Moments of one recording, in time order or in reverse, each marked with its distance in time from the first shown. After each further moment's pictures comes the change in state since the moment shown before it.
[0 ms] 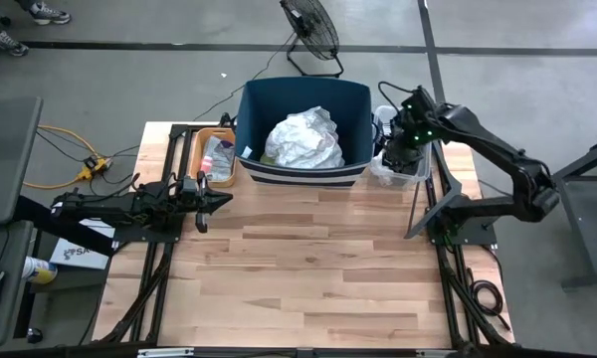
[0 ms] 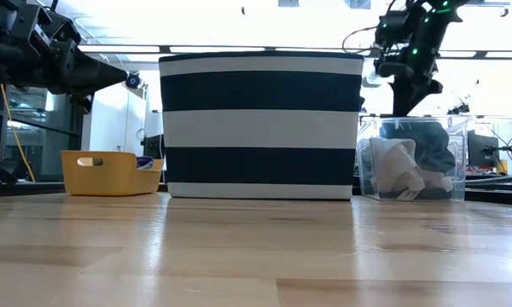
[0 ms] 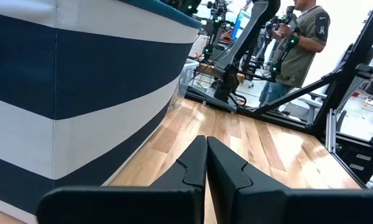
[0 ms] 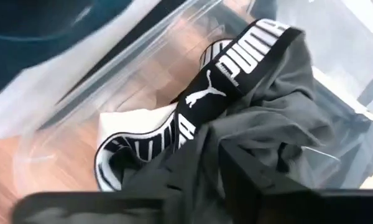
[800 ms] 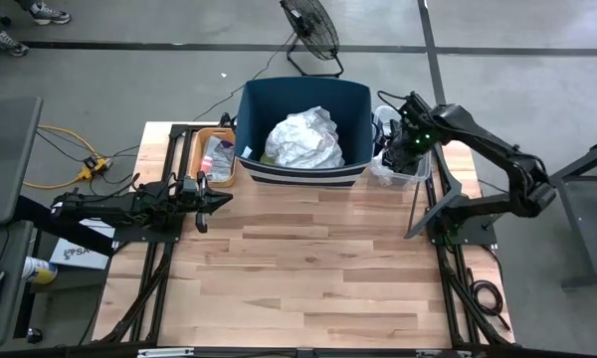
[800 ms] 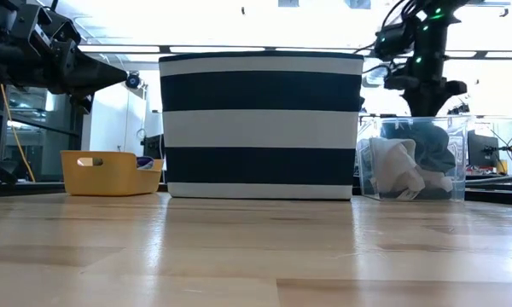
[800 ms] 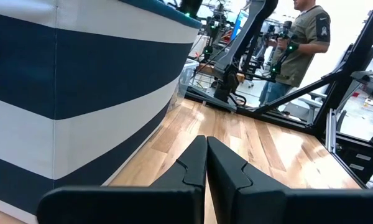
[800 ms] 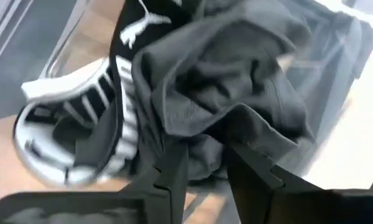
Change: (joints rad) left arm 0.000 0.000 0.000 0.000 0.000 0.000; right arm 0.000 0.047 0.000 -0.173 0.109 0.256
